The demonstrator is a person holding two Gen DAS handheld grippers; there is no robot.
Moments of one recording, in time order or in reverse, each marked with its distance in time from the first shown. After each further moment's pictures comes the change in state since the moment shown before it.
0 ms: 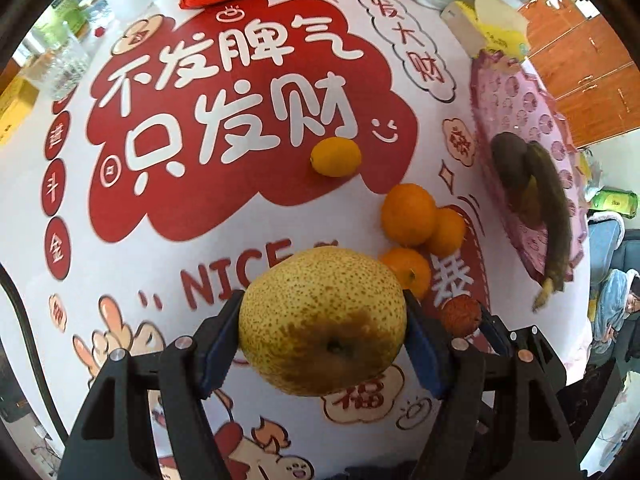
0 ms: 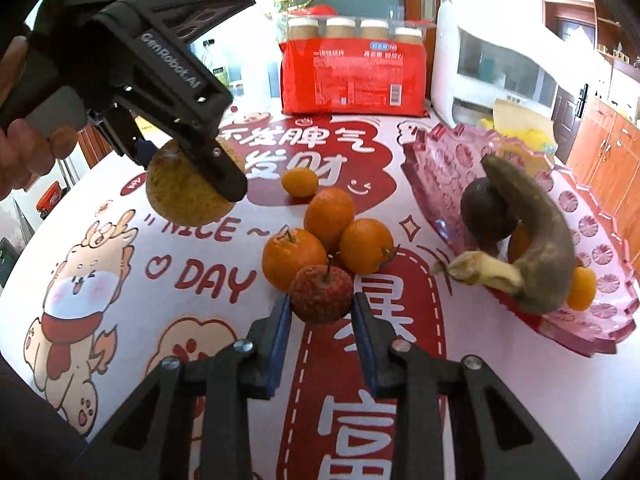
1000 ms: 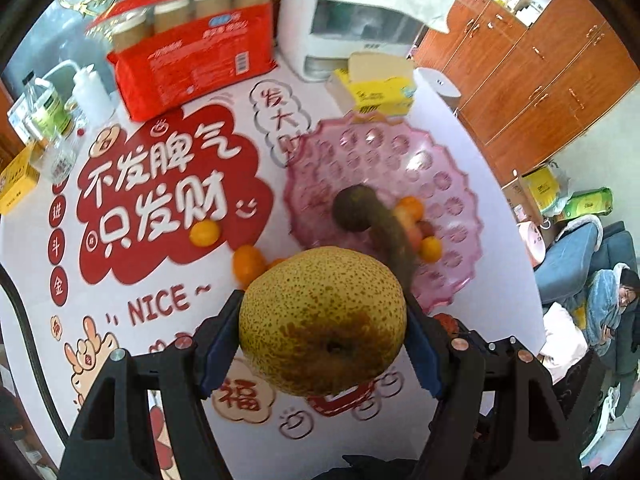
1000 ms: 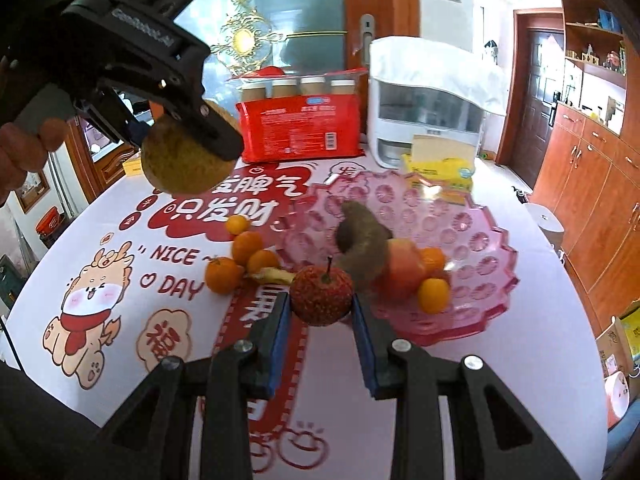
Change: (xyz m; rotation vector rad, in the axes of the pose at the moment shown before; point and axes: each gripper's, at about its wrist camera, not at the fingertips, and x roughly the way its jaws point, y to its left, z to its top) left arm -0.095 -0.152 -0.010 0.090 -0.245 -0.032; right arm -0.108 -0.097 0.000 0.030 -0.092 -0.040
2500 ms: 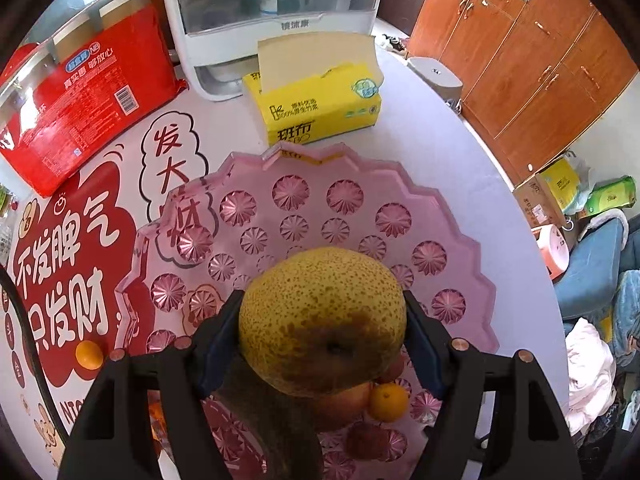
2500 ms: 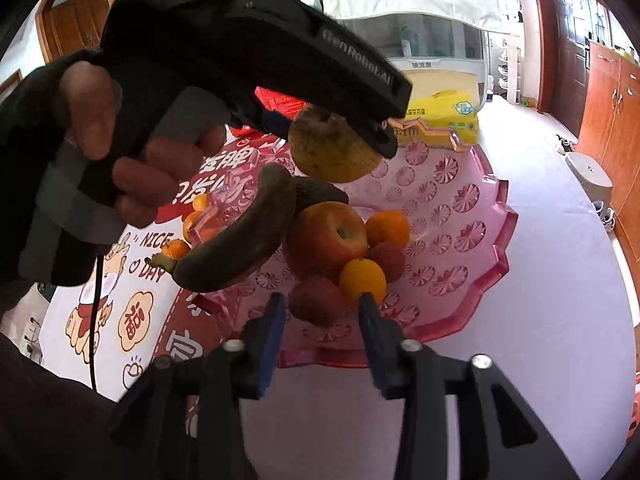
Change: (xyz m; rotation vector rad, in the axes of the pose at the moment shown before) left arm 0.164 -0.112 0.102 0.075 -0.001 0.074; right arm 0.061 -0.119 -0.002 0.087 0.143 0.231
